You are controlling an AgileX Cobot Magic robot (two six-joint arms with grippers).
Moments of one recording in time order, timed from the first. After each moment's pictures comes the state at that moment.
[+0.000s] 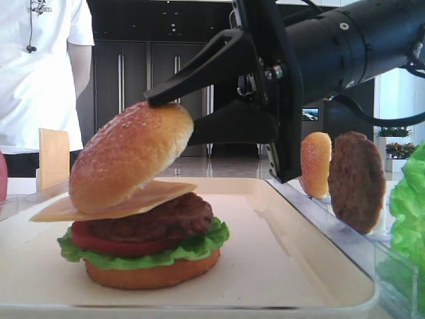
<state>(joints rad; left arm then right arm) 0.11 -0.02 -0.48 -0.06 1.11 0.14 0.42 1.92 -0.94 1.53 1.17 -1.22</state>
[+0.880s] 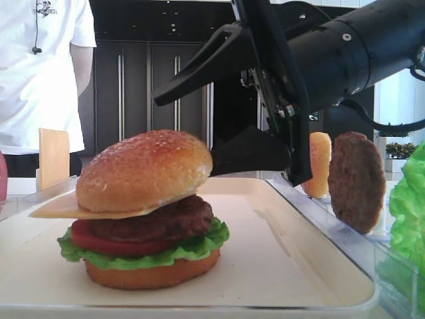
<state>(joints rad) 0.11 -0.02 -0.48 -0.06 1.11 0.14 0.40 1.91 -0.94 1.51 1.11 -1.23</state>
